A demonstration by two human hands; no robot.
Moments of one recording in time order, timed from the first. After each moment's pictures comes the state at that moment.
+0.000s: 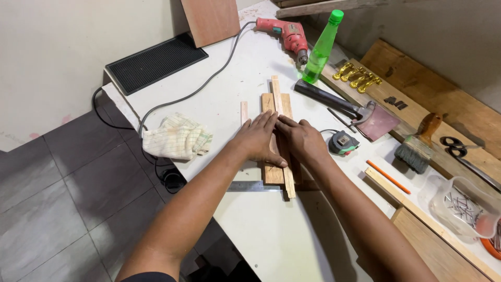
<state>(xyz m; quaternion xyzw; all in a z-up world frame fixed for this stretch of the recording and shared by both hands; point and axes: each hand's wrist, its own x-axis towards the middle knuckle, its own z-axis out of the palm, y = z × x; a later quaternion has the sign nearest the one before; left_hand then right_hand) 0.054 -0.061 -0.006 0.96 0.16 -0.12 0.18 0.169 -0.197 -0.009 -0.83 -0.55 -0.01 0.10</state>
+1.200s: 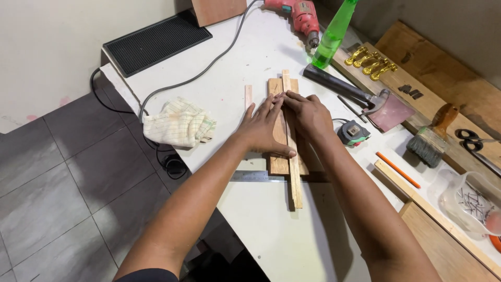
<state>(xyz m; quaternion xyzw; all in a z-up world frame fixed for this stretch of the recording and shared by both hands) 0.054 -0.055 -0.037 0.96 0.17 -0.07 0.19 0.195 -0.171 -0.018 -0.83 -0.54 -0.04 0.14</state>
